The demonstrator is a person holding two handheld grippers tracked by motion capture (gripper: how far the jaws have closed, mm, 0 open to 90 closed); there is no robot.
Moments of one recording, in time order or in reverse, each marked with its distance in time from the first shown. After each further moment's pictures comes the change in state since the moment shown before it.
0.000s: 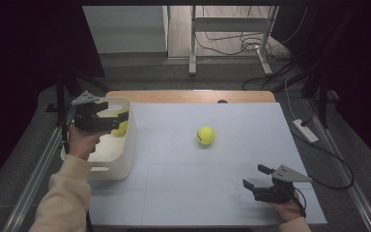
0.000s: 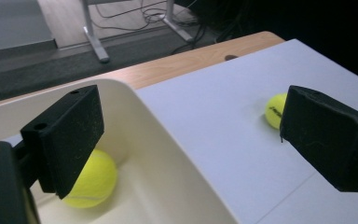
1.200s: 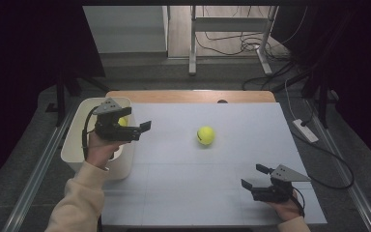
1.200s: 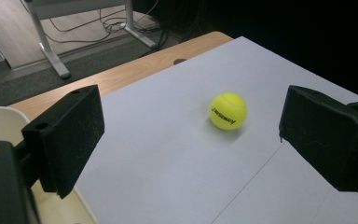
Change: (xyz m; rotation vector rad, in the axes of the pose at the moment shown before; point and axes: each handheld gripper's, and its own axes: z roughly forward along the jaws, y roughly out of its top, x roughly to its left) left arm -0.056 0.002 0.014 -0.016 -0.122 0.100; right arm 0.004 0.003 0.002 -0.009 0.018 -0.010
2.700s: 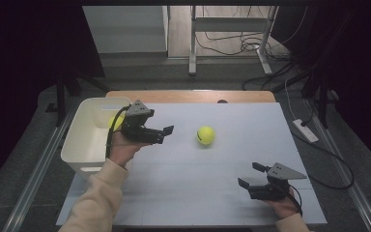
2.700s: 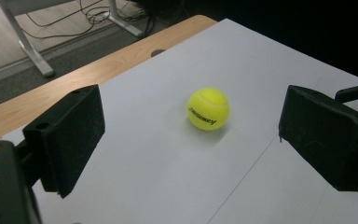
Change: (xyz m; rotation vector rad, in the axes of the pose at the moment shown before) left arm -0.036 0.010 0.049 0.072 -0.034 0.074; right arm 0.002 0.005 0.009 -0.003 0.027 -0.016
